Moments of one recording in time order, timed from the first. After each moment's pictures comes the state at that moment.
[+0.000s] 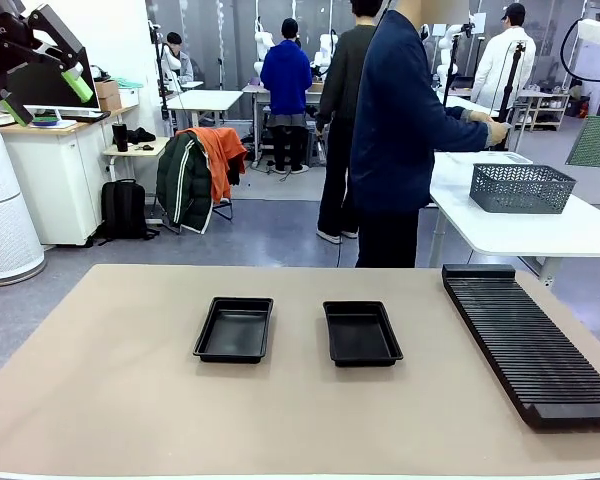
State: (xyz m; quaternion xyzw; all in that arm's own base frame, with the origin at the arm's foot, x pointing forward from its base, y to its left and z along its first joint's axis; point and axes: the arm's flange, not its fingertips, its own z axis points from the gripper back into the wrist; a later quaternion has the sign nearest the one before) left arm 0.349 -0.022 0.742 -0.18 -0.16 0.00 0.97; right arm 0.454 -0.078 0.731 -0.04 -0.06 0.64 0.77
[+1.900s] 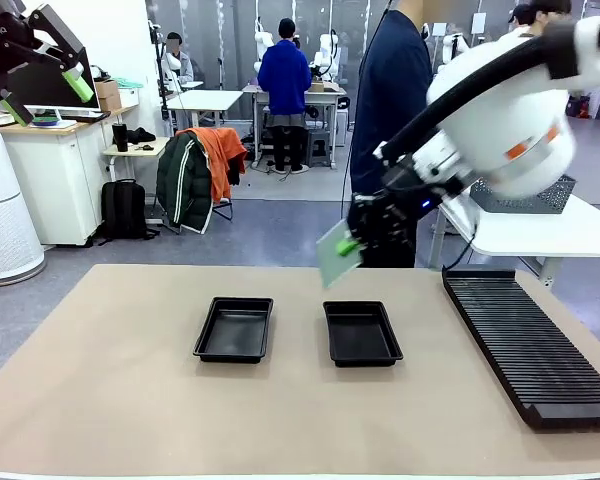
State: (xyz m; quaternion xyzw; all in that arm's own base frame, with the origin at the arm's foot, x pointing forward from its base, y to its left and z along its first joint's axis) left arm 0.349 -0.023 0.742 -0.18 -0.16 0.00 0.97; right arm 0.409 0.247 0.497 0.36 -0.09 0.08 0.92
